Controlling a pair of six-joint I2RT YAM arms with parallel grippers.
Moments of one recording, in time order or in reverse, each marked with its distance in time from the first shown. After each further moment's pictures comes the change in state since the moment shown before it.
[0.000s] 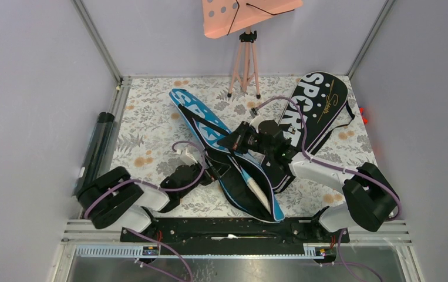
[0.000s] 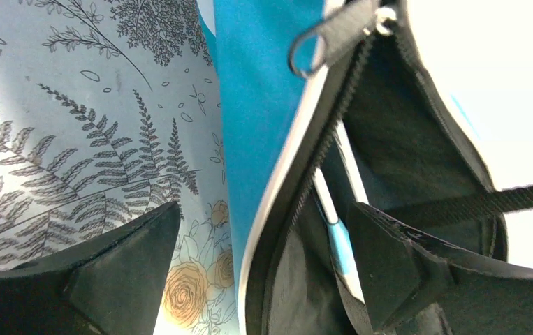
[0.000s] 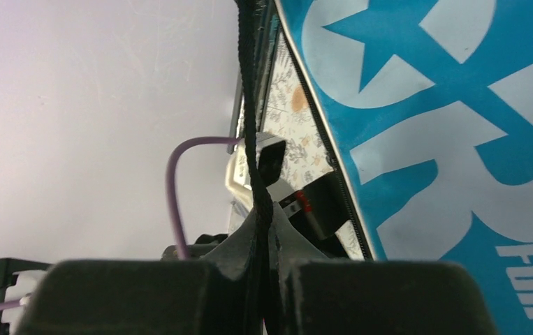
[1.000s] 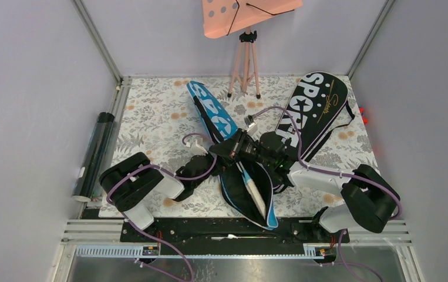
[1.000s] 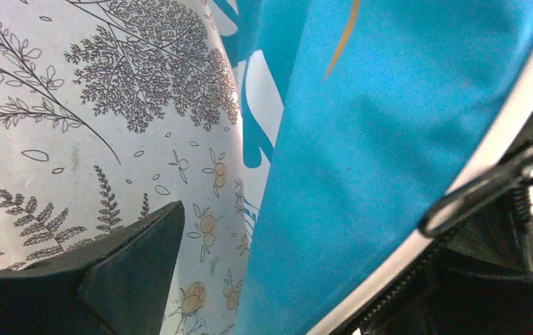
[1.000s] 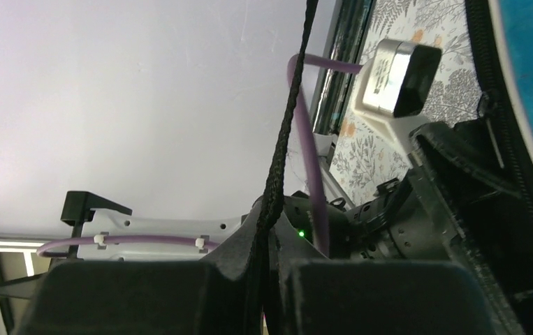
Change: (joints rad) left arm -0.003 0.247 0.211 0.020 -0.074 -0.065; right arm 0.096 -0.020 -0.111 0.309 -0.025 0.204
